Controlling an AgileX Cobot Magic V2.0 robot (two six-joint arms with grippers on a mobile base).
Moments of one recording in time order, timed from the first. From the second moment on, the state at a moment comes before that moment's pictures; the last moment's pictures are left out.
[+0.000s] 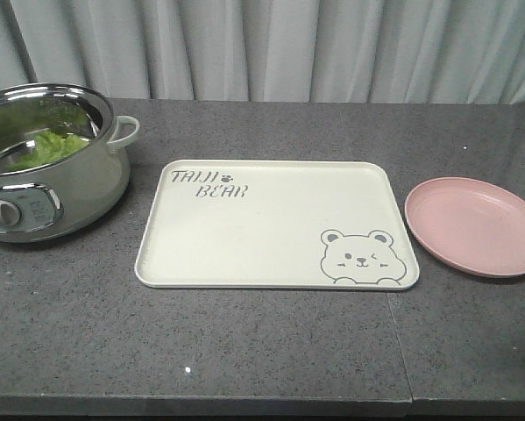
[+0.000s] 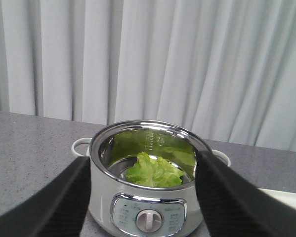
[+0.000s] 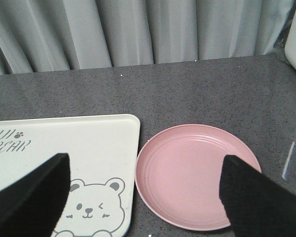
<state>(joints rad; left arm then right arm) -0.07 0.49 -0.74 0.48 0.44 -0.58 0.00 0.78 -0.82 0.12 0.48 0.01</state>
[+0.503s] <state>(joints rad) -0.07 1.05 -1.41 0.26 0.91 -0.18 0.00 0.78 -0.82 0.12 0.45 0.01</state>
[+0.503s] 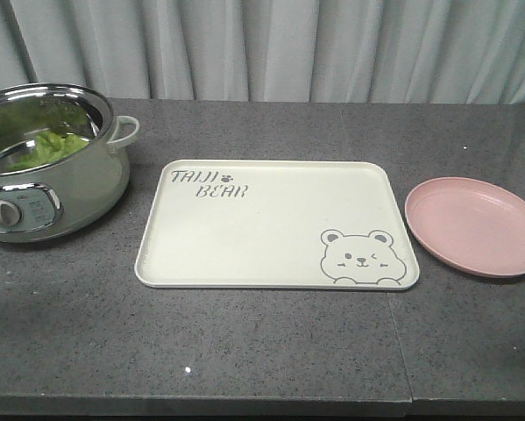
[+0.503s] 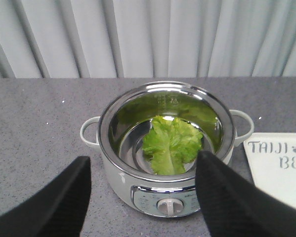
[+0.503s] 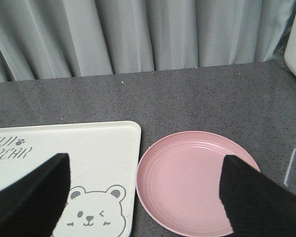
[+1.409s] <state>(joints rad) 0.05 1.97 -2.11 0.01 1.26 -0.05 0.00 0.78 -0.82 0.12 0.51 0.00</state>
